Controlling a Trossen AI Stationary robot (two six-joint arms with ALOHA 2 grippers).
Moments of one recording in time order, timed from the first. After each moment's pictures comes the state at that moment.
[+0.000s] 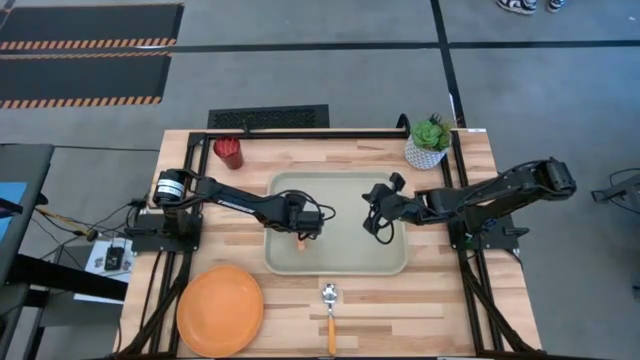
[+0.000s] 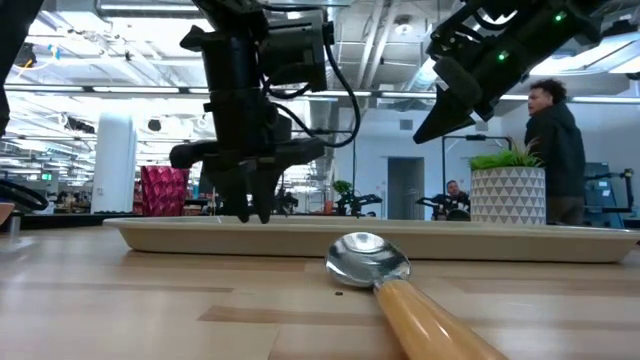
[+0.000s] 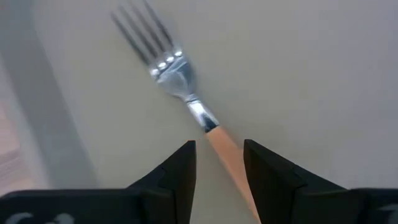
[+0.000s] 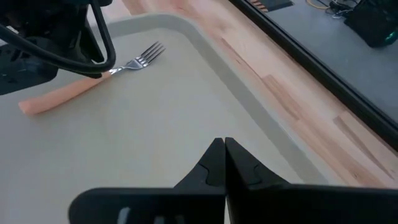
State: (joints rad) left arm -0.06 1.90 1.24 -0.76 -0.36 -1.20; right arm 0.09 1.26 0.68 -0.13 0.59 0.33
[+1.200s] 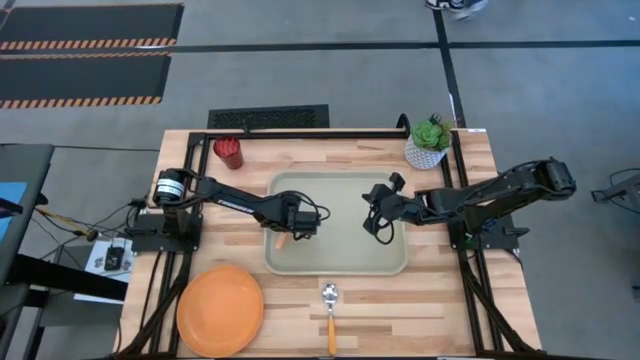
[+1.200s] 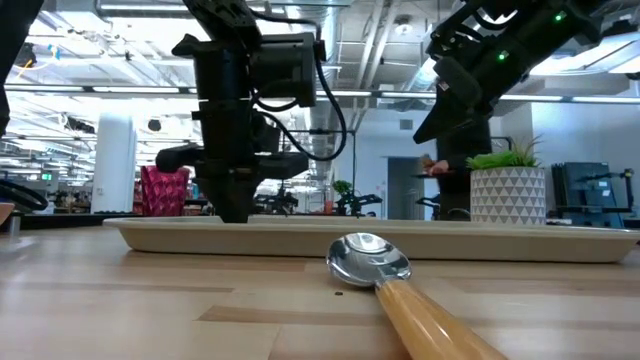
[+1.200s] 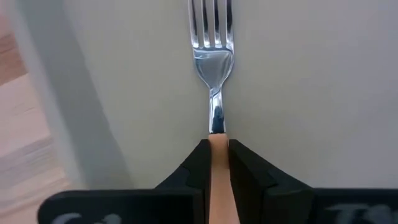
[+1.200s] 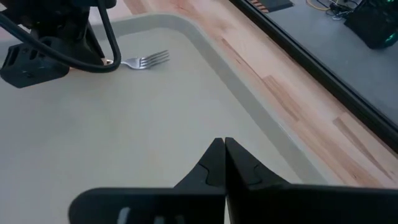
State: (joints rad) left arm -0.04 1.90 1.19 -0.79 -0.36 -1.22; right arm 0.09 1.26 0.68 -0.13 0.59 0.32
